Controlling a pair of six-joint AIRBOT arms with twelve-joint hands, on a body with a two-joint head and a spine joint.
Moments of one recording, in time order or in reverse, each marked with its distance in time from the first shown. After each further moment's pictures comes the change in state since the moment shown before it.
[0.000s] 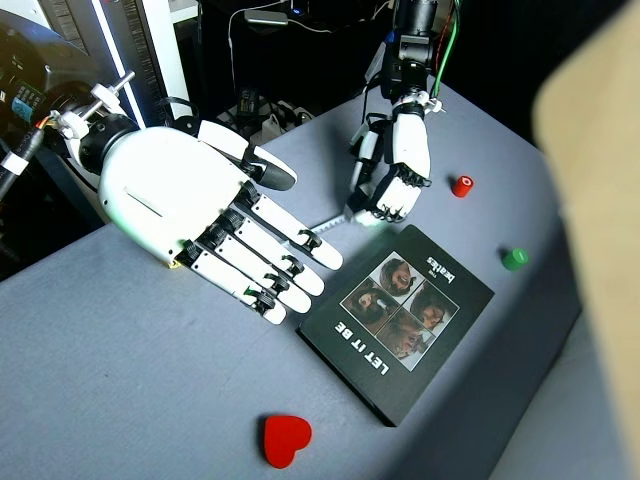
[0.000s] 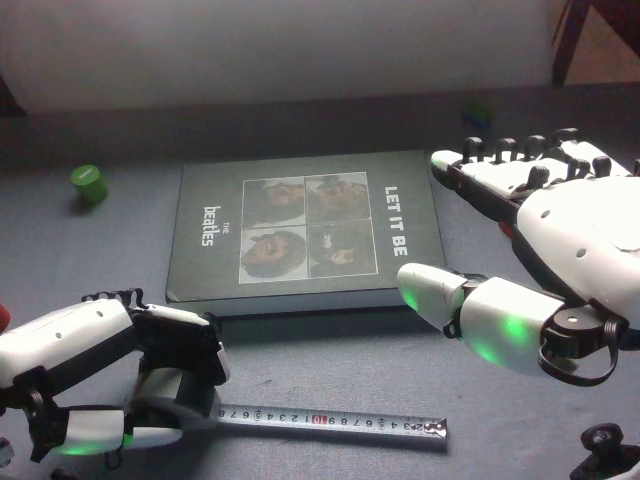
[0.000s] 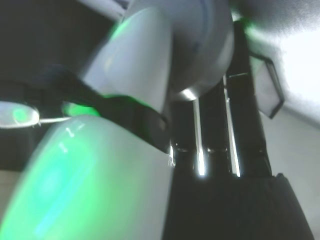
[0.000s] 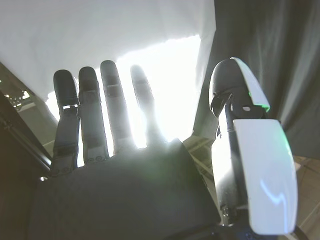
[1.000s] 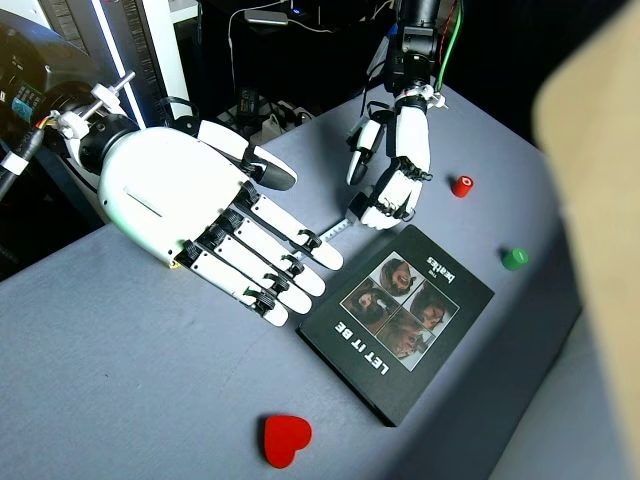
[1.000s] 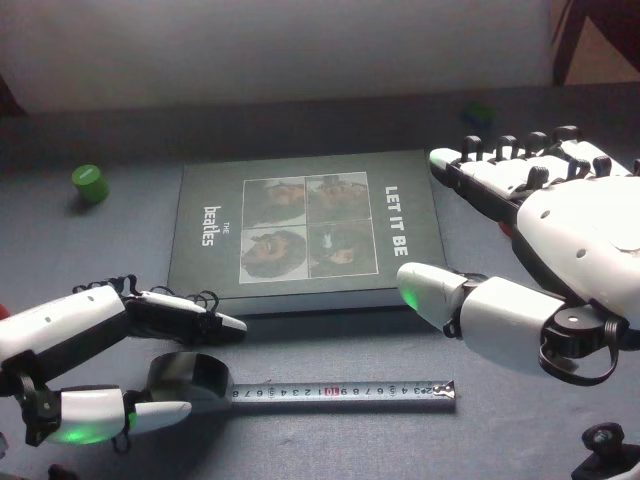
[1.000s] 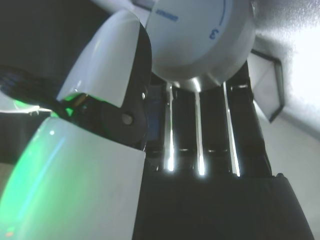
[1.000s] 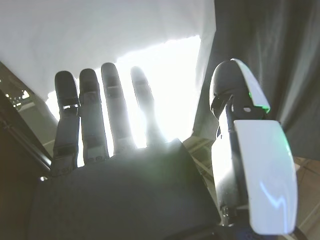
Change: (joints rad) left arm -0.019 0.033 -0.018 0.026 0.007 -0.109; right arm 0.000 0.000 0.000 0.001 0.000 -0.008
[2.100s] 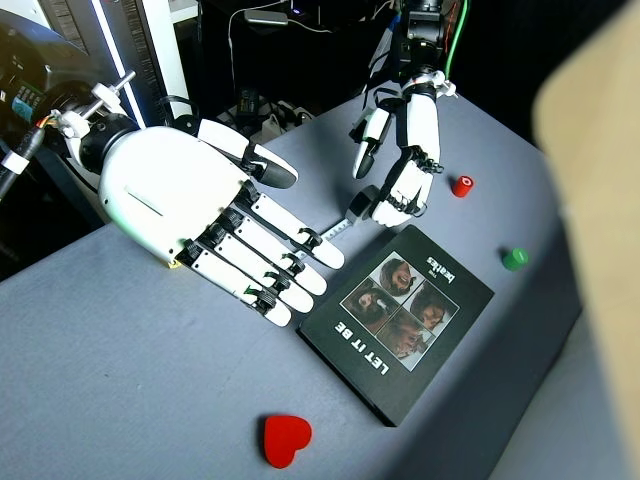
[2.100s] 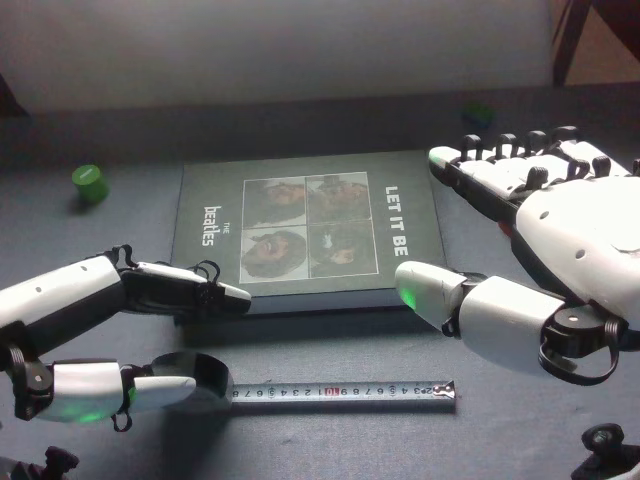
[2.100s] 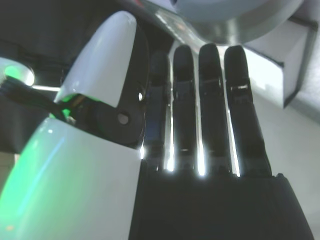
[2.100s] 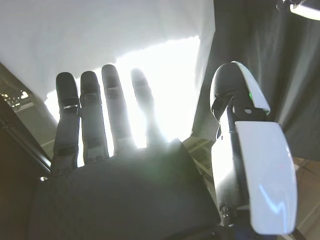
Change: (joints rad) left arm -0.060 0.068 -0.052 0.023 0.037 -0.067; right arm 0.000 0.000 0.000 0.000 0.000 -0.001
